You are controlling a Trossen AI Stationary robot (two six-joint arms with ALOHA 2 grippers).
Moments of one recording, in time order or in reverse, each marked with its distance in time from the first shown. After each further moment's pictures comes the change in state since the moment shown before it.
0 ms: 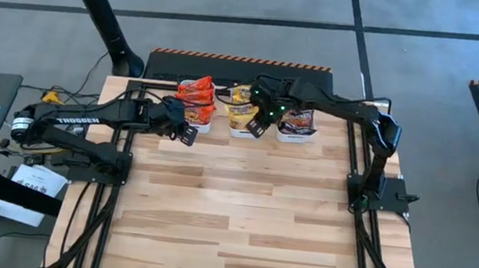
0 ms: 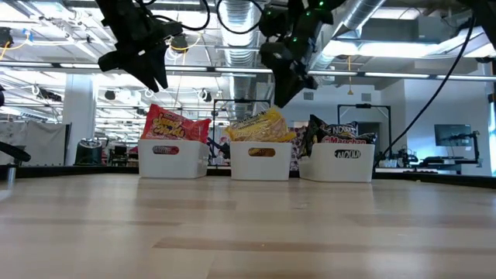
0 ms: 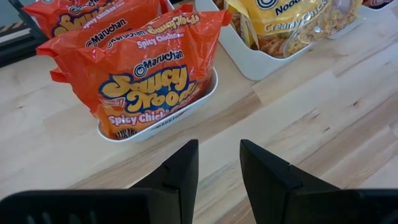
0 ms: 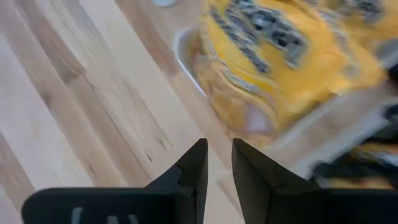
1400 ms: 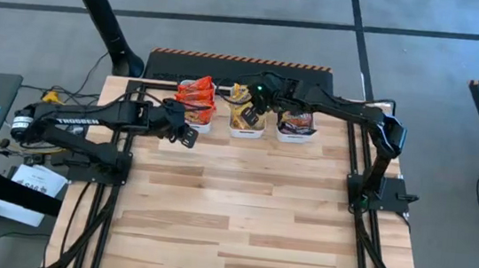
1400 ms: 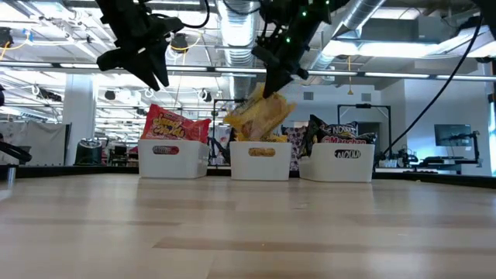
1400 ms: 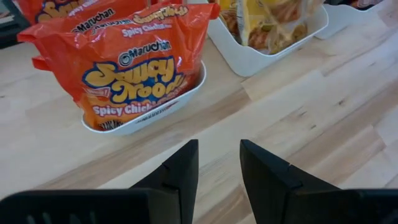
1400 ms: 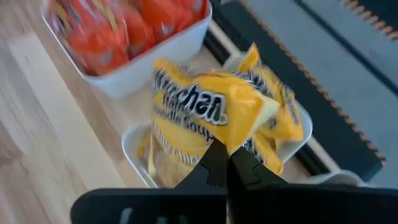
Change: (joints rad) left arm -0.034 0.000 0.000 0.006 0.006 -0.060; right arm 0.018 -0.053 -0.067 0.311 0.267 -0.098
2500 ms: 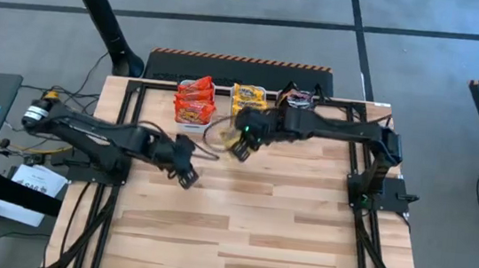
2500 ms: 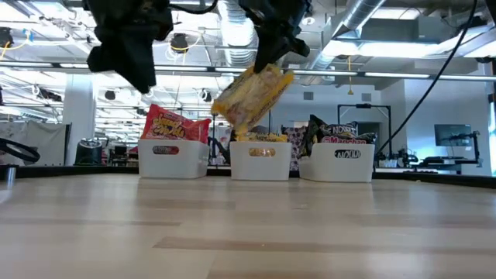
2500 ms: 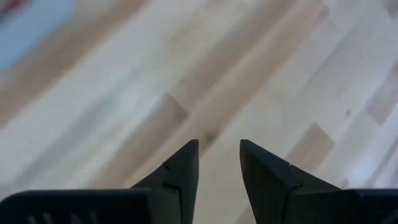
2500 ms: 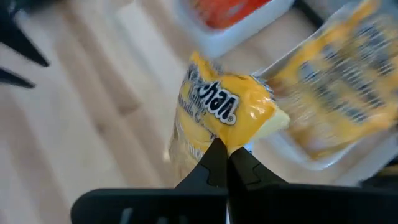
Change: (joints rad) left arm -0.342 0.134 0.000 0.012 0.139 -0.091; right arm 0.292 0.027 0.114 -0.224 -0.007 0.306
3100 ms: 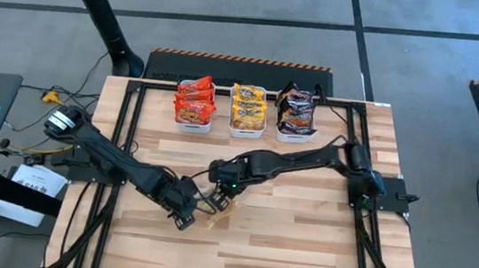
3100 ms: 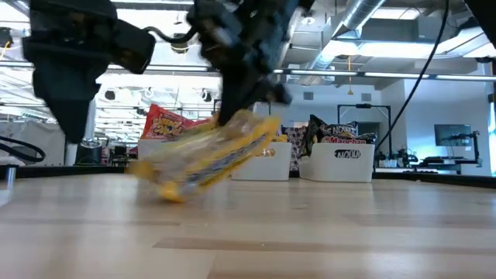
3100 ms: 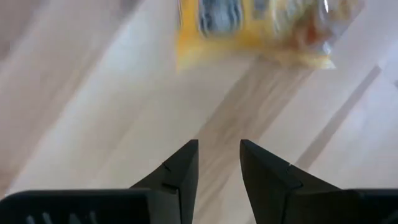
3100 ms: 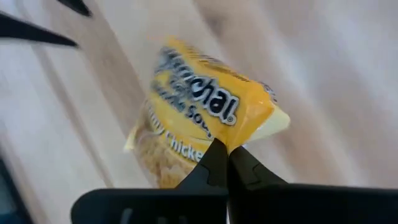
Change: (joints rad) left arm -0.276 0.286 -0.021 0.094 0.161 -0.217; right arm 0.202 0.290 -0.001 0.165 -0.293 0.256
